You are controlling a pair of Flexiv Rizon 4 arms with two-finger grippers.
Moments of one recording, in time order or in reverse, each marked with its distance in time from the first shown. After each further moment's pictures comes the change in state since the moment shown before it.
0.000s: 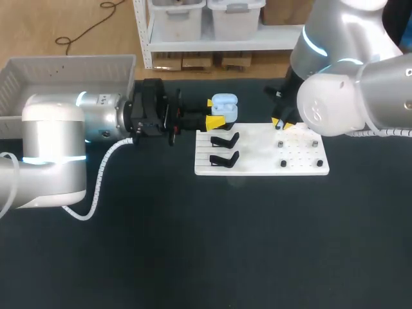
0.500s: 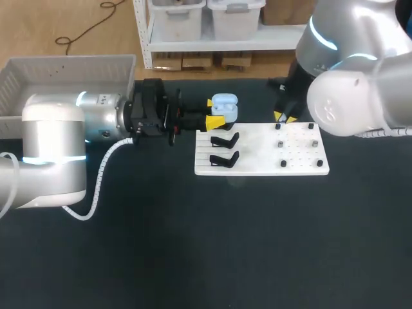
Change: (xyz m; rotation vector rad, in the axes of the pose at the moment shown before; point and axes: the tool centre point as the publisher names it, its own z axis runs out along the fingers) left arm 0.000 0.000 0.000 0.000 0.000 0.000; right arm 0.011 0.003 -0.039 -0.020 -0.032 -0.007
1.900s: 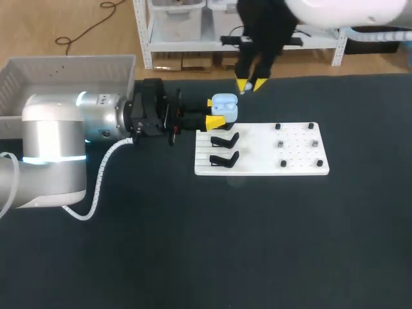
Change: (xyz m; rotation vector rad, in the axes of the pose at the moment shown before) left arm 0.000 0.000 0.000 0.000 0.000 0.000; right arm 0.102 0.114 -0.164 -0.003 0.204 -0.522
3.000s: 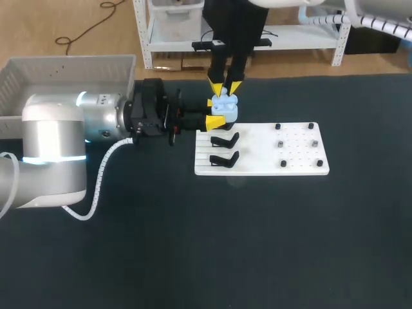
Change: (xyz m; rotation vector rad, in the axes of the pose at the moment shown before) left arm 0.000 0.000 0.000 0.000 0.000 0.000; right arm -0.010 0.031 0.014 -0.016 0.086 -0.111
